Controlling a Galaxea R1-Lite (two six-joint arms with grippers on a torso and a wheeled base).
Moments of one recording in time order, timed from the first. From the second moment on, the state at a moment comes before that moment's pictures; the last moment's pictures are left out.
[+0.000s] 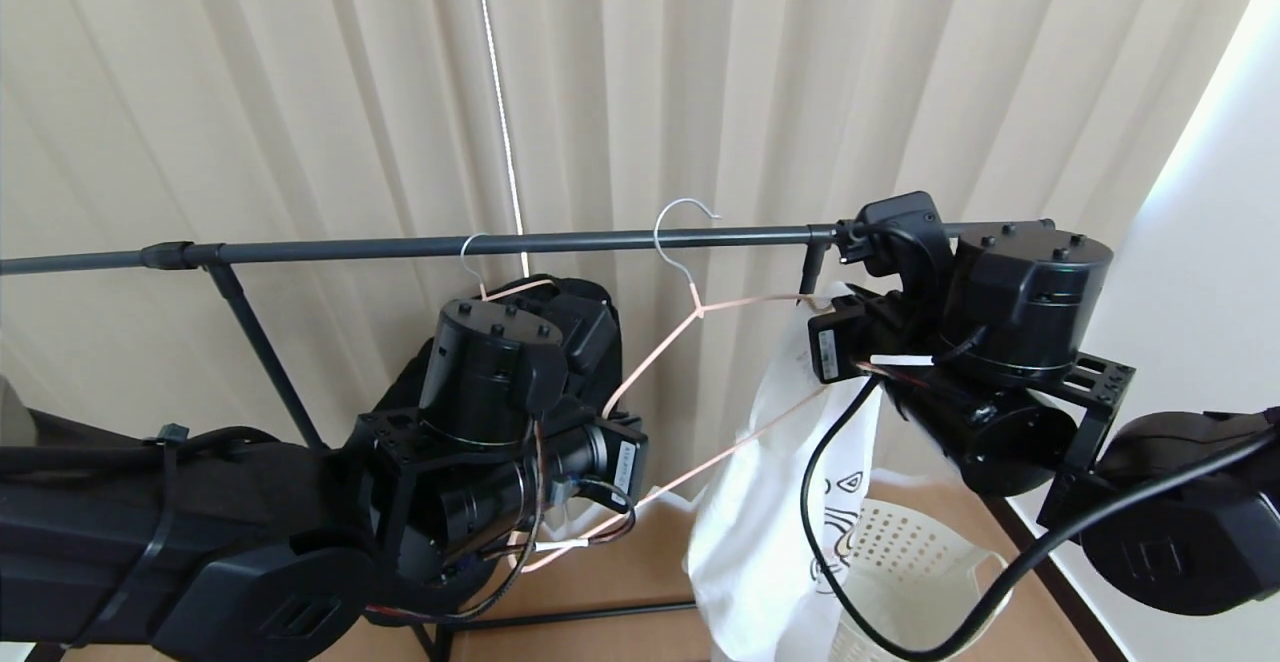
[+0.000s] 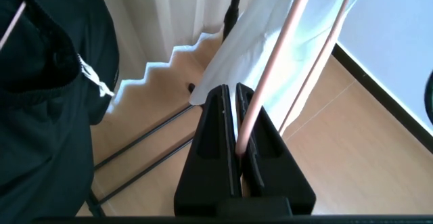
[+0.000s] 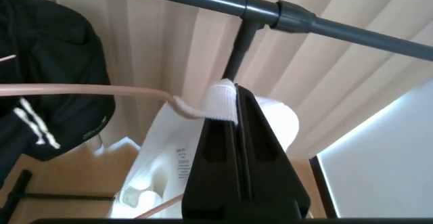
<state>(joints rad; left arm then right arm) -0.75 1.80 -0.85 -0.49 0.15 -0.13 0.66 1.78 -0.85 -0.80 -0.62 -0.12</state>
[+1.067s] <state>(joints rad) -0.79 1.80 -0.85 -0.54 0.17 -0.13 0.90 1.71 -0.88 -0.85 -0.65 0.00</state>
